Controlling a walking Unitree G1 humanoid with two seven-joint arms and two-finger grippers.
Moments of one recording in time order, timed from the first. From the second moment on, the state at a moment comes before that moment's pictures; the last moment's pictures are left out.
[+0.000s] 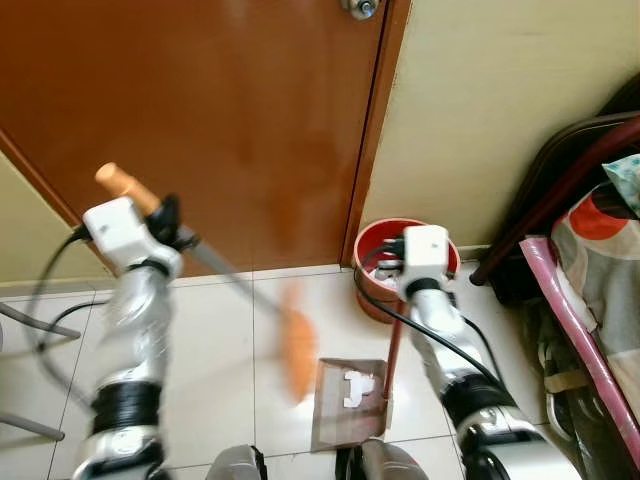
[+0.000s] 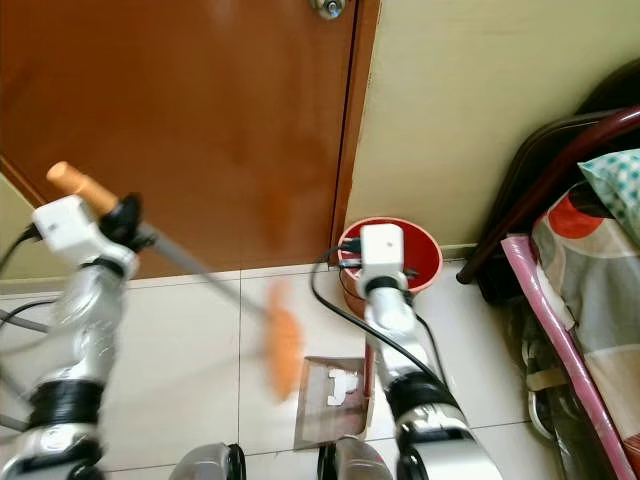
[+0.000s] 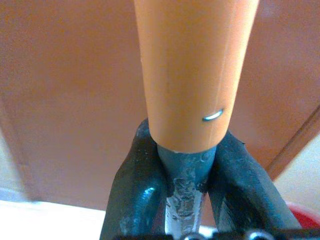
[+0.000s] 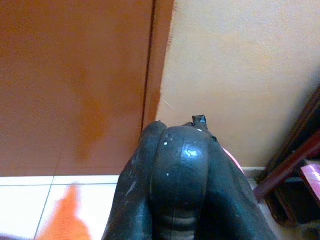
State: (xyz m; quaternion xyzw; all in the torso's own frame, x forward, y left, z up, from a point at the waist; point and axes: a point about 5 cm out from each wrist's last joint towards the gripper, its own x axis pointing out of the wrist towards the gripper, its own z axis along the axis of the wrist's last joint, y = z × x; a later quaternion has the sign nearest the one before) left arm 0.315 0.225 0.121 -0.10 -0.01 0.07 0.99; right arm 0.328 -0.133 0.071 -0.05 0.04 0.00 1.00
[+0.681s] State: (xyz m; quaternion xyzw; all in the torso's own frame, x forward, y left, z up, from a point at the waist) left arm 0.274 0.207 0.084 0.02 0.02 -0.04 1.00; right arm 0.281 -0.183 0.076 0.03 -0.02 -0.02 1.00
